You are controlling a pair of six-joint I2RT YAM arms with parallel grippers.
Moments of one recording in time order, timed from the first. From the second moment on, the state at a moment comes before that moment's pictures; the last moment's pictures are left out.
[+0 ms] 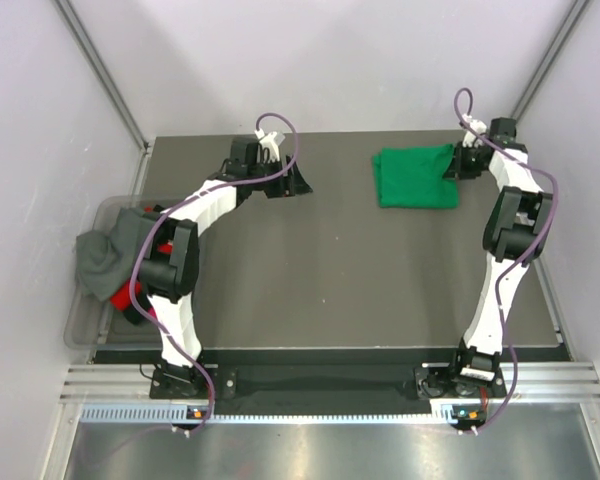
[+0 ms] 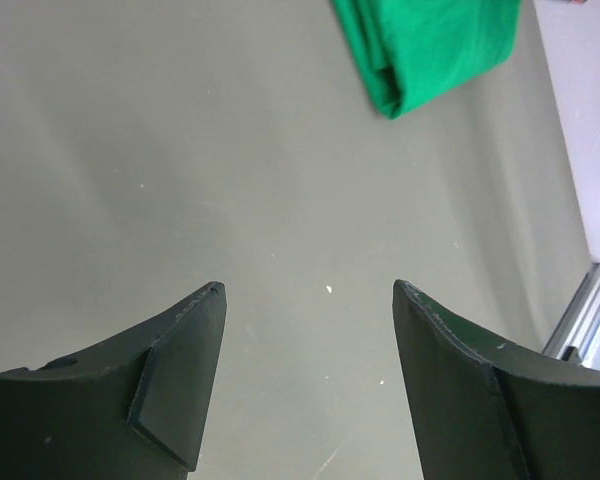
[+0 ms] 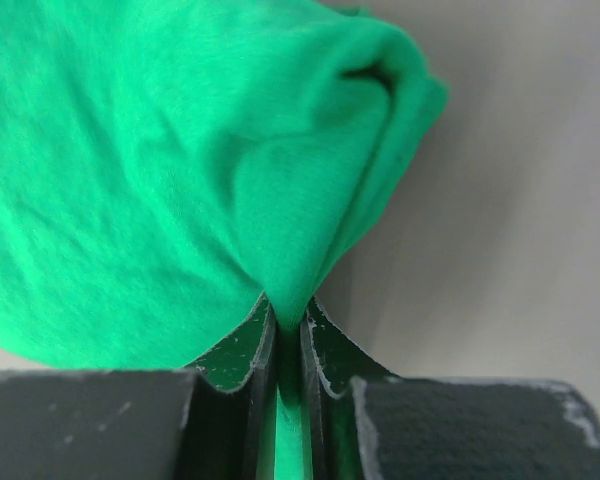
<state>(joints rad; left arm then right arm) -0.29 1.95 1.46 -0.10 0.60 -0.41 -0.22 2.36 2.00 -0.61 -0.53 -0.22</state>
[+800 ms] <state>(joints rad) -0.30 1.94 1.44 -0.10 0.57 -0.36 -0.33 2.51 2.22 -0.48 -0.36 -0.13</state>
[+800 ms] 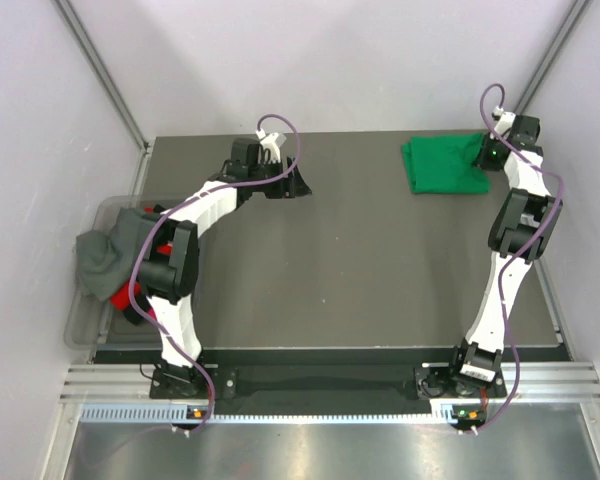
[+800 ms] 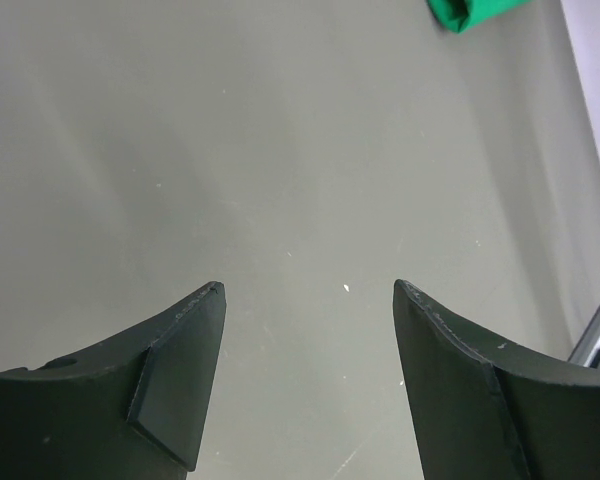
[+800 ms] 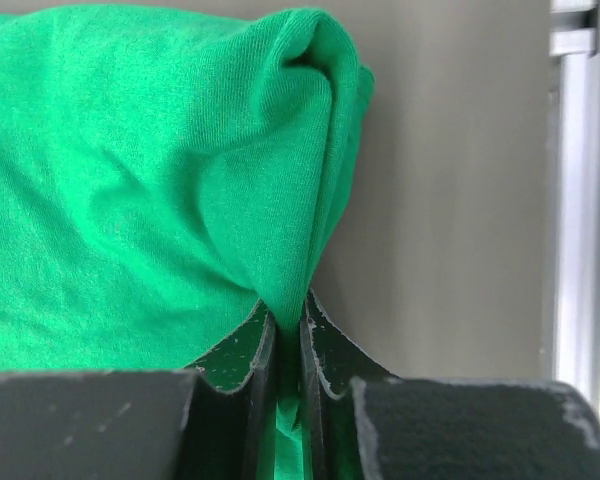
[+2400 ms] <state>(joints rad) -0.45 1.92 1.44 -0.20 0.30 -0.15 -0.37 2.22 1.77 -0.15 -0.24 -0.10</state>
